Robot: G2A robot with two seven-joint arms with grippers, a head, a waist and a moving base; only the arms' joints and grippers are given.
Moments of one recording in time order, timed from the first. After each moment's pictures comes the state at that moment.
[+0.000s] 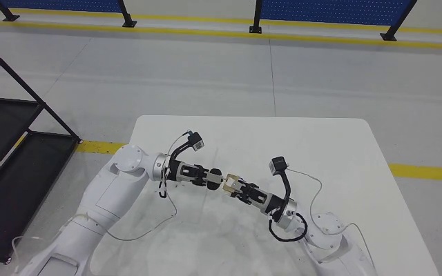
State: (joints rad) left arm 1.10 -0.99 -1.11 -1.42 -0.59 -0.24 -1.40; right arm -1.52 -1.20 1.10 -1.88 0.14 -0.11 0.62
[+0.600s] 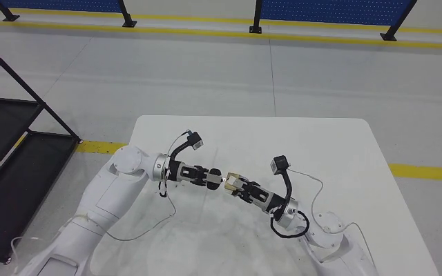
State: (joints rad) left arm 1.11 -0.99 -1.12 -1.43 -0.54 -0.30 -1.38; right arm -1.52 -1.20 1.10 -1.89 0.18 -0.08 0.60
